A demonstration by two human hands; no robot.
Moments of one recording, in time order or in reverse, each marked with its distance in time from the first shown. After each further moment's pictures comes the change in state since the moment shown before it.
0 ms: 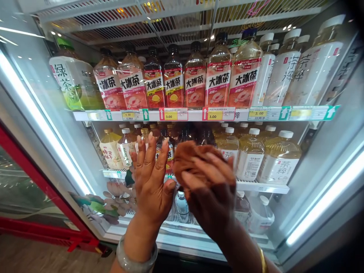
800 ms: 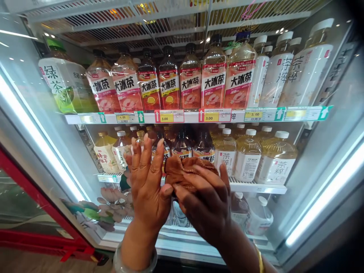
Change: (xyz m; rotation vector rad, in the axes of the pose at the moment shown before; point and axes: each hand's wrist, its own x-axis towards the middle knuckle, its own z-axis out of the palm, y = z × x) left_hand 0.003 0.002 0.006 -0.013 0.037 0.016; right_hand -0.008 0.003 0.001 -0.028 -0.073 -0.093
